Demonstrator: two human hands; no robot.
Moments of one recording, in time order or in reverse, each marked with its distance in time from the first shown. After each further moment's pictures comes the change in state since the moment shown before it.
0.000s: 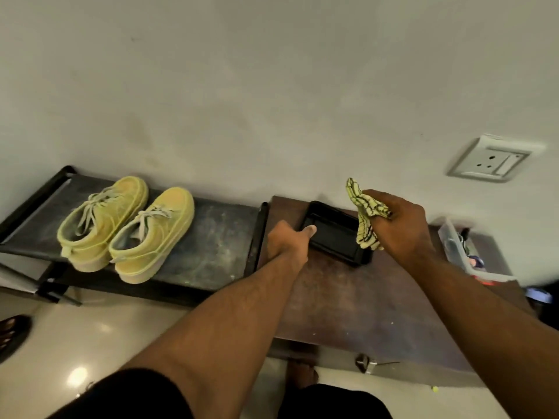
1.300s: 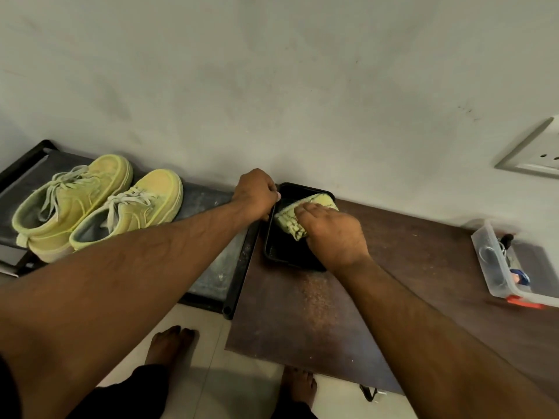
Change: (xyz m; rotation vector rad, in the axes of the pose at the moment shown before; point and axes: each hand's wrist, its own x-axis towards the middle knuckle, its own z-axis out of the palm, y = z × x) left_hand 0.086 0.031 -0.051 0.272 -0.106 0.329; right_hand 0.020 0.017 0.119 -0.685 -0.194 -0.714
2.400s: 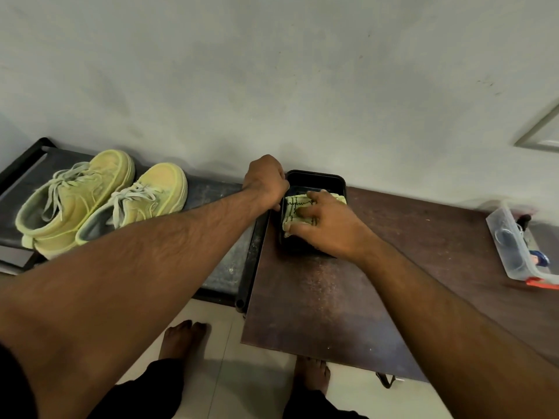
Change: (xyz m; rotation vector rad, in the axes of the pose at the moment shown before) left_hand 0.003 0.010 0.002 0.071 0.003 -0.020; right_hand 0.011 -0.011 -0.016 0.500 -0.428 0.337
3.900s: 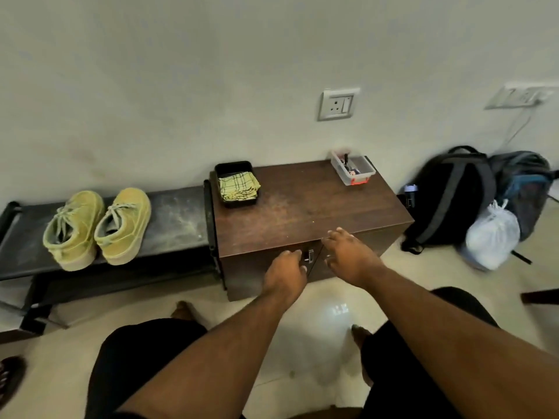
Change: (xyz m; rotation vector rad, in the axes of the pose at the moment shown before) left_hand -0.364 -0.012 0.054 0.292 -0.366 0.440; right_hand -0.343 -0.032 0.011 -0.207 0.061 0.386
